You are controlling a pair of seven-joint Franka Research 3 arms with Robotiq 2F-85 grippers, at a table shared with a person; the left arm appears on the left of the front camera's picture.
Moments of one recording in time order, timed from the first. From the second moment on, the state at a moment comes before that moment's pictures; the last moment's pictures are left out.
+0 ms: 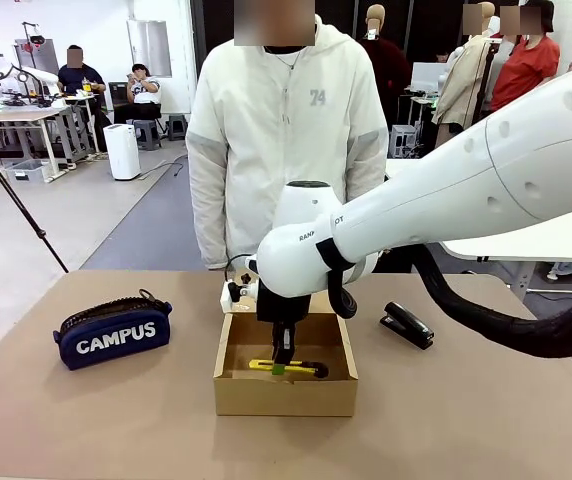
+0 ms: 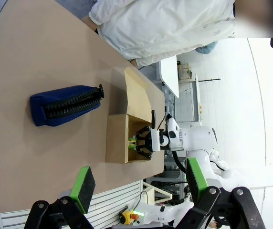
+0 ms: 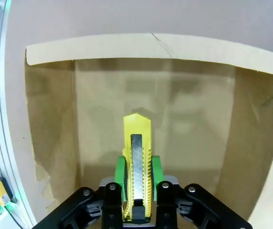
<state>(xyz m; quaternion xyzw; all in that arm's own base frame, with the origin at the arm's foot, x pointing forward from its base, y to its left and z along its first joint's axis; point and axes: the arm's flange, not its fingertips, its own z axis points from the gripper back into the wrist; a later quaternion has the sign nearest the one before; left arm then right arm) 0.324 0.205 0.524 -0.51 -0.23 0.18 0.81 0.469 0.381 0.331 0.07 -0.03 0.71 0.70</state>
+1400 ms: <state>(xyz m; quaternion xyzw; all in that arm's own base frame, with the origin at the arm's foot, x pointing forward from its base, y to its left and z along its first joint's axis) 0.324 0.205 0.524 -0.51 -0.23 0.18 0.81 0.457 0.175 0.517 0.20 0.01 0.28 0.94</state>
